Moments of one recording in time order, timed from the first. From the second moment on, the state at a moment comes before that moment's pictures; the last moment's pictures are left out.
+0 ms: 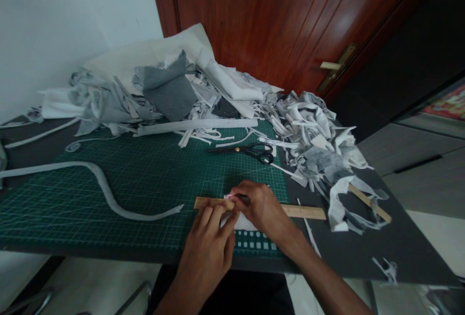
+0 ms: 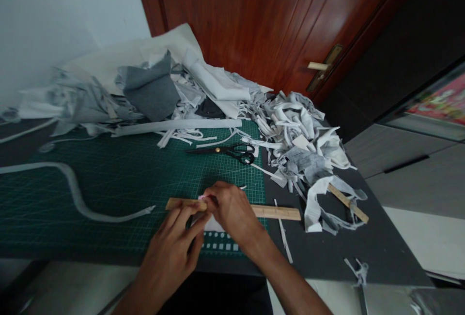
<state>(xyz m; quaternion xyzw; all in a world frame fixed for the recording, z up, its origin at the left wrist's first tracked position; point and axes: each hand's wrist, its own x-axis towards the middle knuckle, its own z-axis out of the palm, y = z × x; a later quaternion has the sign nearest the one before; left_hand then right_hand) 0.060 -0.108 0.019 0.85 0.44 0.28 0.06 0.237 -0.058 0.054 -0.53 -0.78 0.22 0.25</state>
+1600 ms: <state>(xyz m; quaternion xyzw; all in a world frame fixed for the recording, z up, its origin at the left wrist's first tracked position) 0.062 -0.106 0.018 0.85 0.44 0.28 0.01 0.343 -0.019 0.069 -0.60 -0.74 0.07 0.31</state>
